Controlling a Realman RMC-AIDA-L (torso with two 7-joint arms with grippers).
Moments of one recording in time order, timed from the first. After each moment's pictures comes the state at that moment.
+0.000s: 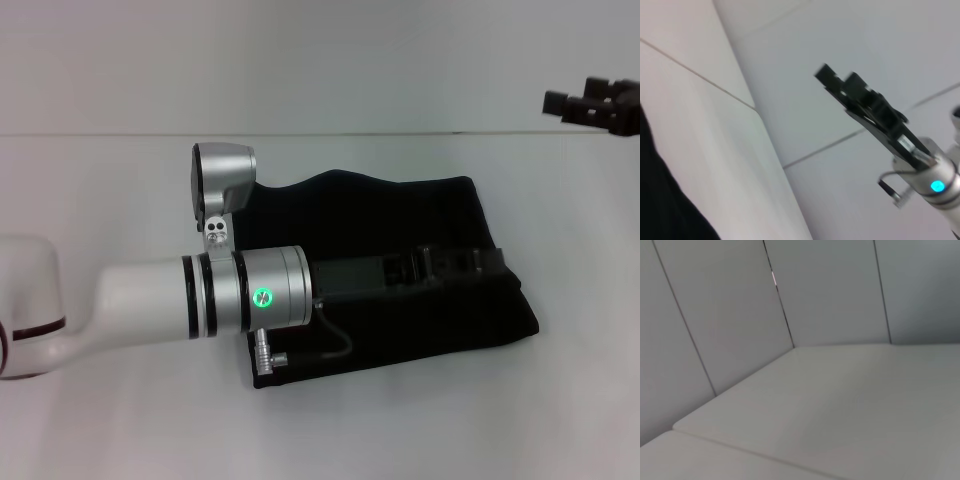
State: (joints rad) left arm -0.91 -2.17 0.41 0.11 2.08 1.33 -1.90; right arm 0.68 1.93 -0.56 -0.64 -1.96 -1.25 1.68
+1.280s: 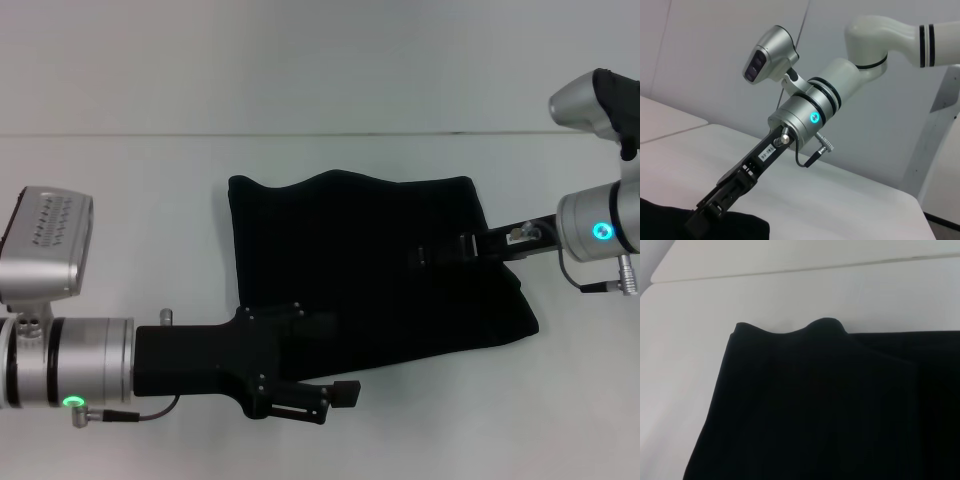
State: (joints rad) left arm -0.57 -2.15 0.63 0.56 2.09 1.70 -1.27; right arm 0.89 2.01 -0.81 -0.41 -2.35 -1.08 2.28
